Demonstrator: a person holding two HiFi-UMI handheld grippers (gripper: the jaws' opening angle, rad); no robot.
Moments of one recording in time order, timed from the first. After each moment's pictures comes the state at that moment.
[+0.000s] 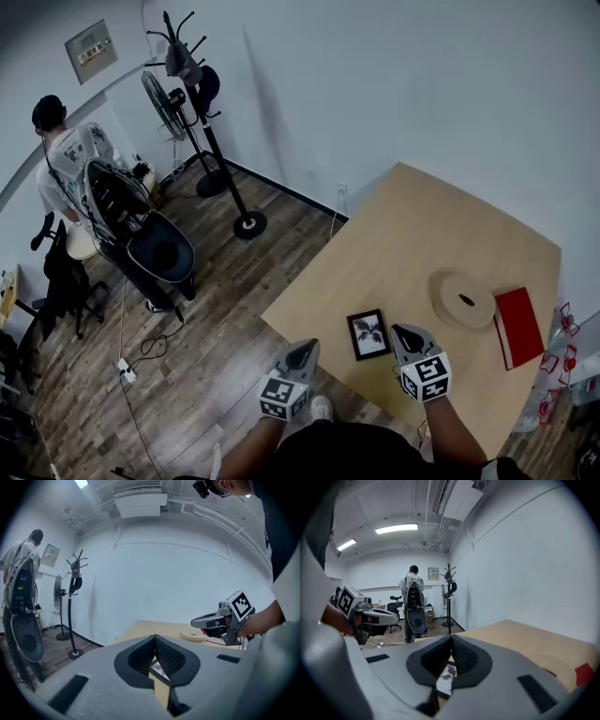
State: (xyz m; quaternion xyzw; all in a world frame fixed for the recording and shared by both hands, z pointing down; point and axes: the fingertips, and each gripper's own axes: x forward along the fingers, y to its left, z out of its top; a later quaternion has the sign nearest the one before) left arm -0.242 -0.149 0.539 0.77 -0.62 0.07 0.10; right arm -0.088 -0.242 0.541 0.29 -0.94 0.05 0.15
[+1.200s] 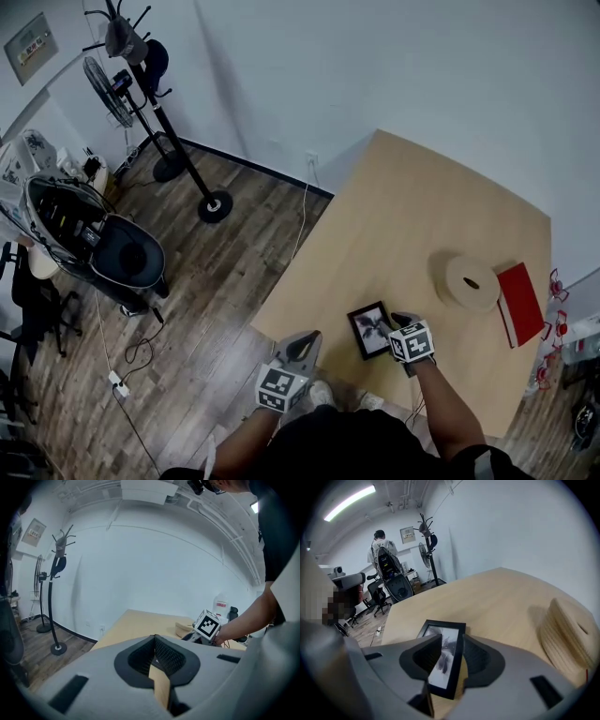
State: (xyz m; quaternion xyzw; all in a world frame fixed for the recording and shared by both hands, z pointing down) left arm -0.293 -0.212 0.591 0.83 -0.53 0.09 0.15; right arm -0.127 -0.308 0.729 0.33 -0.85 0.21 0.36
